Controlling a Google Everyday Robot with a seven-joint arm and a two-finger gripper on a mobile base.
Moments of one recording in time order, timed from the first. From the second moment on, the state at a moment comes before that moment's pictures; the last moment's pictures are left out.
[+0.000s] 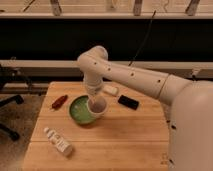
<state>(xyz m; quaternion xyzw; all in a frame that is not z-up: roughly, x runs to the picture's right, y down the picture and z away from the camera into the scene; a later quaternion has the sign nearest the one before) -0.074 0.053 0.738 -0.33 -0.14 -0.25 0.90</state>
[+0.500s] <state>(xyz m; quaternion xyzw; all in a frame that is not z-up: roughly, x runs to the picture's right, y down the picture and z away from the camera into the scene) -0.094 0.049 0.746 -0.33 -0.14 -0.27 0.89</state>
